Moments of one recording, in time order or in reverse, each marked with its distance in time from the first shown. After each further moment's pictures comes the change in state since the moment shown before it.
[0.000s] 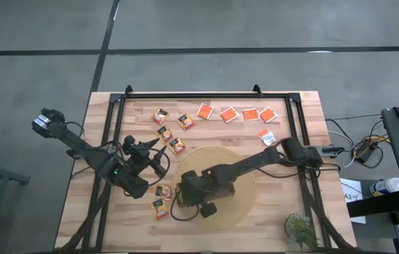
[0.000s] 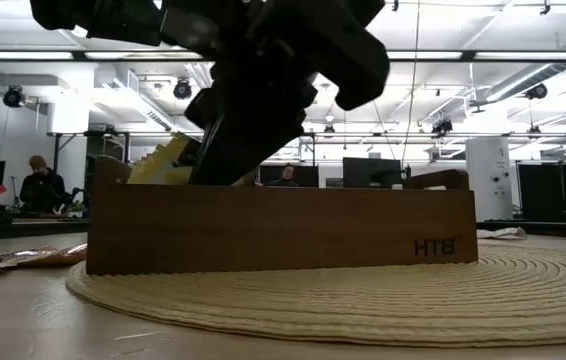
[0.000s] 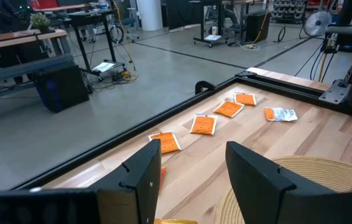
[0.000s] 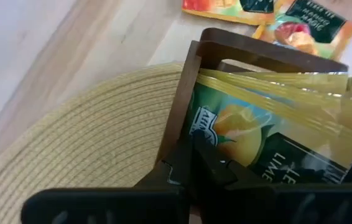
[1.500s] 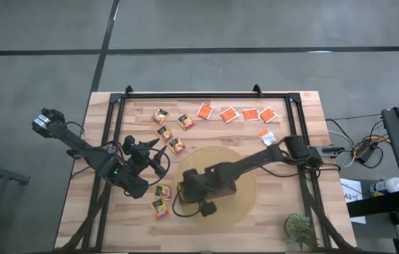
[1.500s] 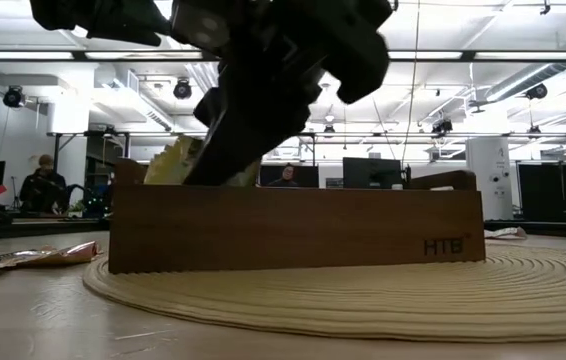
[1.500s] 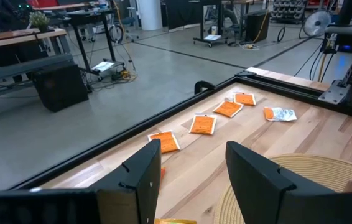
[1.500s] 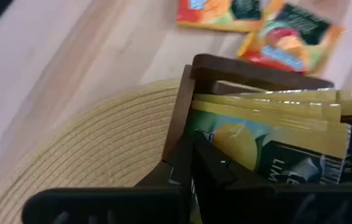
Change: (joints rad) left arm 0.000 0.000 0.000 0.004 0.002 -0.002; right arm -0.010 -0.057 -0.087 0.103 -0.021 0.050
